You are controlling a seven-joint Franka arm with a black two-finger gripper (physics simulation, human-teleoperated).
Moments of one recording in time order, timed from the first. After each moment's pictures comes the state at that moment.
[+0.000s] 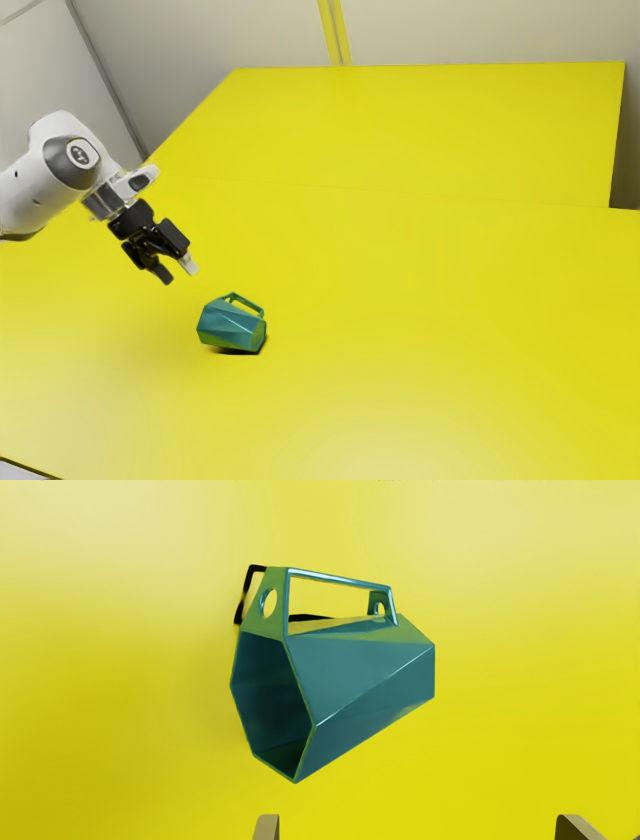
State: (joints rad) arm 0.40 -0.02 -0.07 -2.13 -0.48 1.79 0.61
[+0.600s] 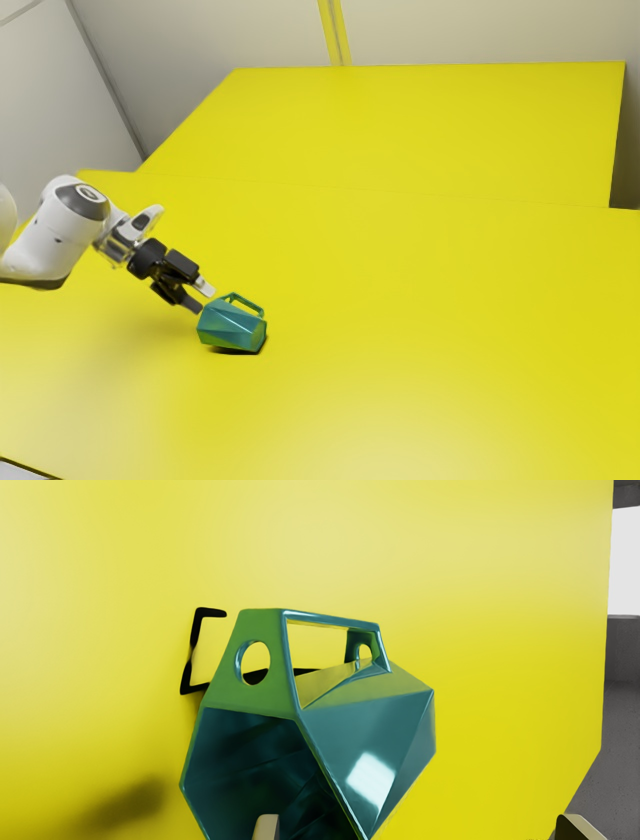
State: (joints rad) arm 0.47 0.16 -0.07 -2.16 -0.74 1.77 0.88
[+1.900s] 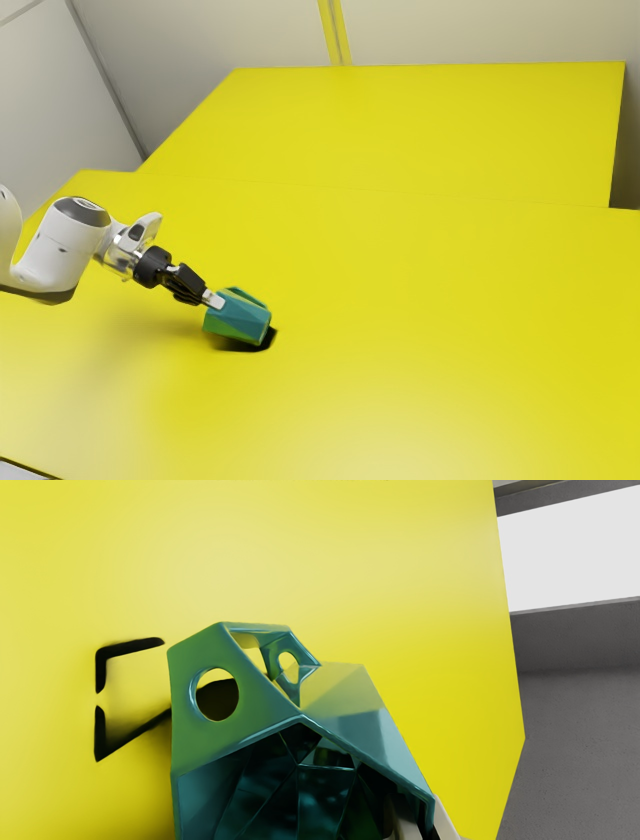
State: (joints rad) arm 0.51 0.22 -0.08 -2.15 -0.87 1.68 1.08
